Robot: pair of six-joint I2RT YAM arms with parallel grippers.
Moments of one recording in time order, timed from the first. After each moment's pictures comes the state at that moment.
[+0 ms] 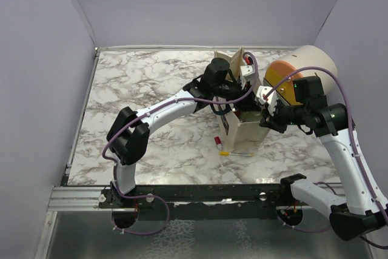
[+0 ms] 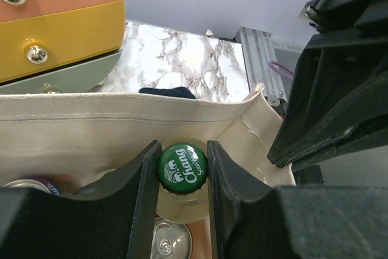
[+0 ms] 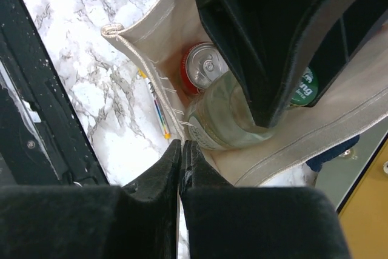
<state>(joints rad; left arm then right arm) -0.84 1.89 1.59 0.08 0.82 -0.16 0.27 1.00 1.26 -1.17 -0.56 -0.75</state>
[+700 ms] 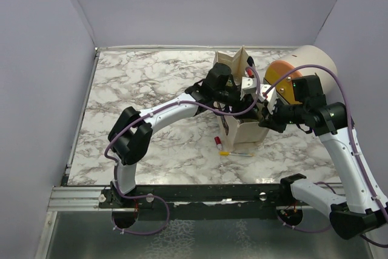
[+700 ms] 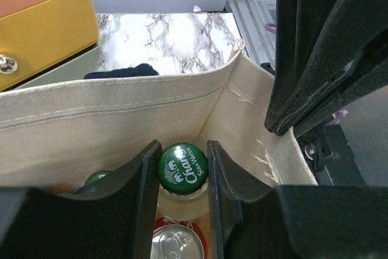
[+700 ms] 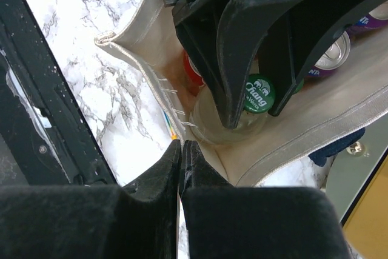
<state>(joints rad) -0.85 1.89 1.52 0.09 0.92 0.07 0.27 1.01 1.27 -1.17 -0.55 -0.69</state>
